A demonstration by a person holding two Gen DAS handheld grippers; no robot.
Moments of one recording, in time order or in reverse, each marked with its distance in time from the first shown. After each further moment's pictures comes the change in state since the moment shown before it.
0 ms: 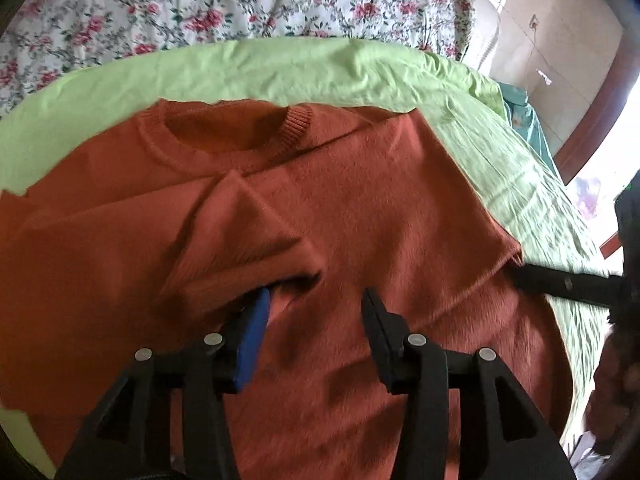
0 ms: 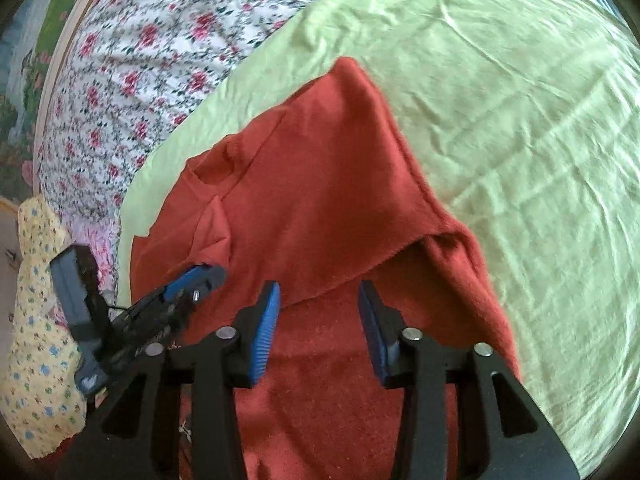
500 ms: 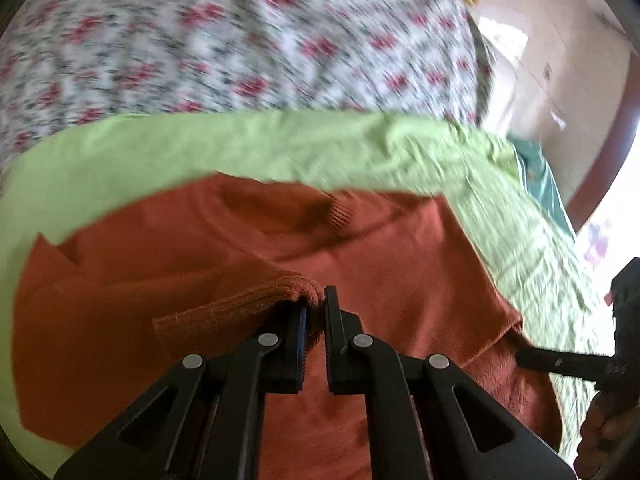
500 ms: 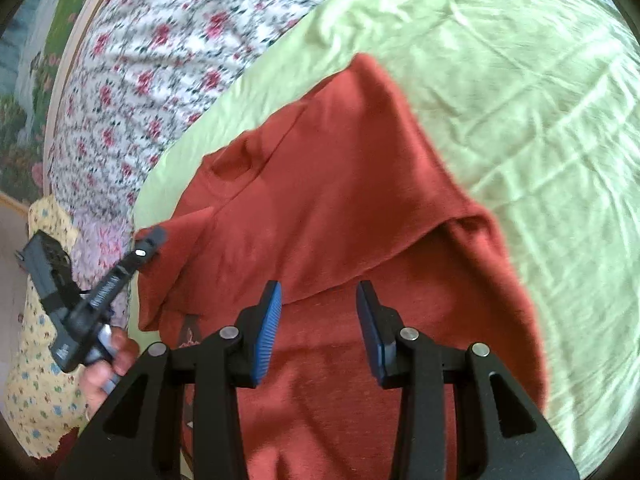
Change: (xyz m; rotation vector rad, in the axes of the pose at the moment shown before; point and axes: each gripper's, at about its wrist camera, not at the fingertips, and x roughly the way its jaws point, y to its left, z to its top) left arm -0.021 0.015 0.042 -0.049 -0.166 0.049; right arm -0.012 0.003 -0.009 0.033 0.009 0.043
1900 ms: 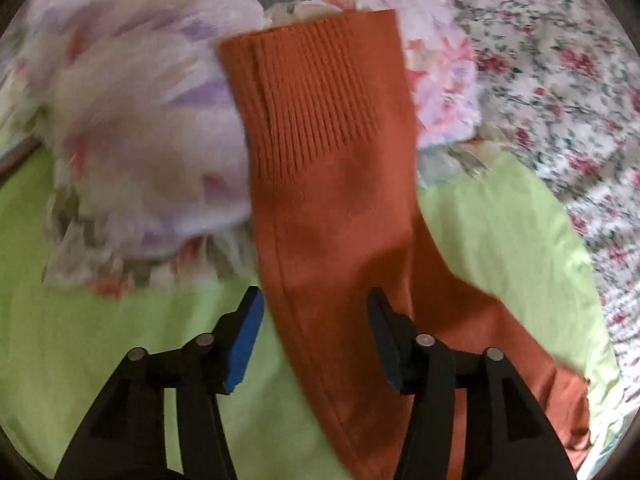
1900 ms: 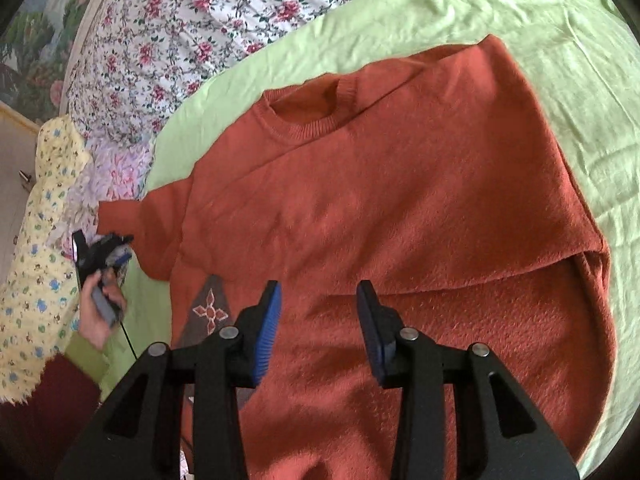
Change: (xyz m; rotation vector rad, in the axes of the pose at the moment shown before) left arm -0.133 0.468 -0.067 -0.888 -0.049 0.598; right arm 0.048 0.079 -0.007 -0.233 0.144 0.000
